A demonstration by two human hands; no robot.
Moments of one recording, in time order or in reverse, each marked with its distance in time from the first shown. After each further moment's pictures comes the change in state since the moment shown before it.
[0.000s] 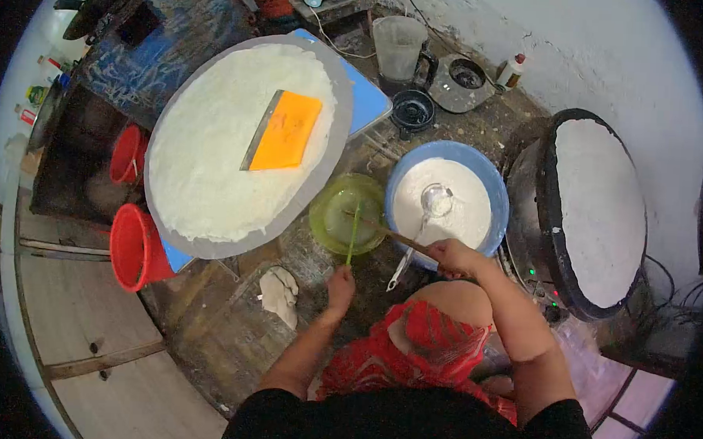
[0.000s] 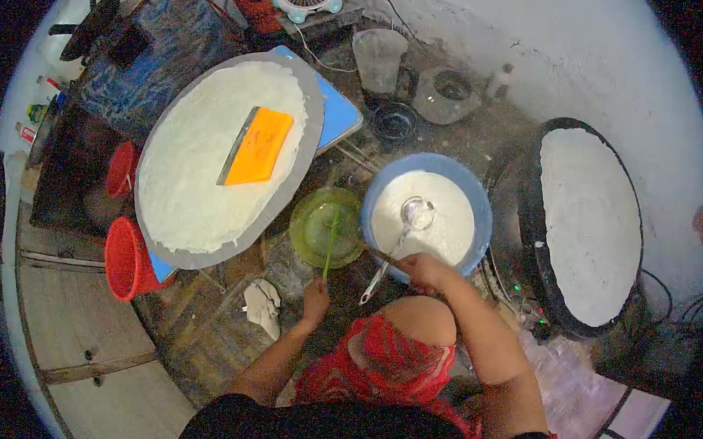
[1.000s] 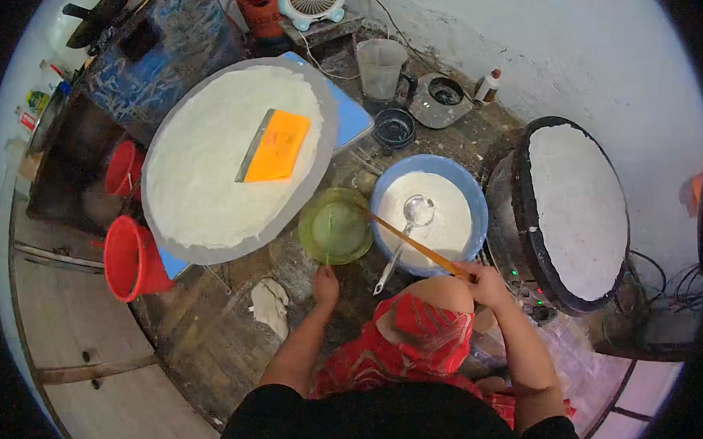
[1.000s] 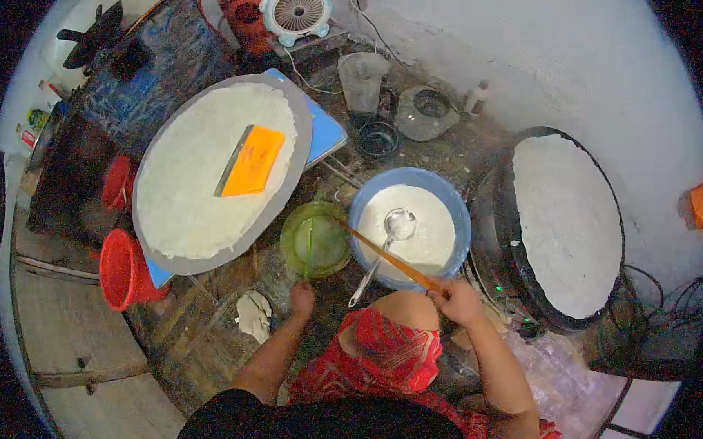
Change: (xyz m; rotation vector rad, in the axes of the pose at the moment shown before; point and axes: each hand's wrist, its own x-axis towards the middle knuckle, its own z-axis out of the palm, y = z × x) left_hand 0.020 0.014 -0.006 0.020 0.106 -0.139; right_hand -0.076 0.090 0.004 -0.127 0.601 -0.421
